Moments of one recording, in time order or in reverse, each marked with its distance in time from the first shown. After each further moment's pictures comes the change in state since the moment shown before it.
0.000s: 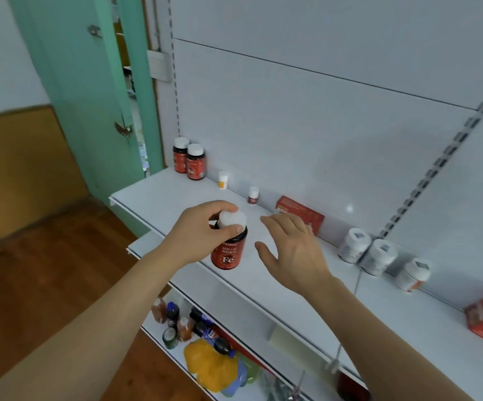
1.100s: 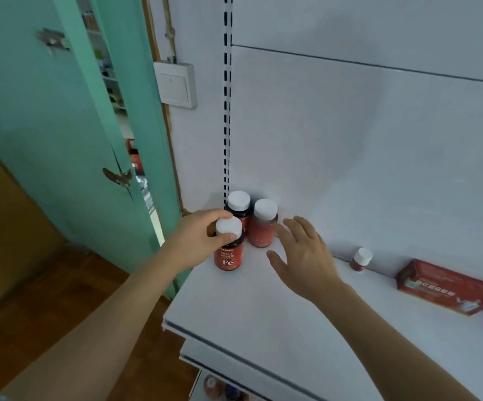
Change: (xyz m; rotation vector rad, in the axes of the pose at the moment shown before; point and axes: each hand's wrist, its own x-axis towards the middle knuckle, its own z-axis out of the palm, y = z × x) left_hand 0.302 -0.206 -0.221 0.293 -0.185 0.146; right_hand 0.289 -0.079 0.209 -0.184 -0.123 0.309
